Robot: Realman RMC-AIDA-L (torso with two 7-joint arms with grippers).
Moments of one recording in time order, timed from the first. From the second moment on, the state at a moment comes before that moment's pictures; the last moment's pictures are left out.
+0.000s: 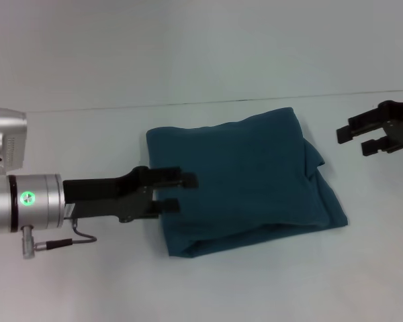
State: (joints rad) left arm -0.68 -2.10 0.78 0.60 2.00 1.45 -2.57; right arm 0.82 1.77 -0.68 -0.69 -2.43 -1.59 2.70
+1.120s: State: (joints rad) left arm -0.73 -2.11 0.89 0.53 2.12 1.11 -2.55; right arm 0.80 1.75 -0.68 -0.70 -2.43 -1.59 2.71
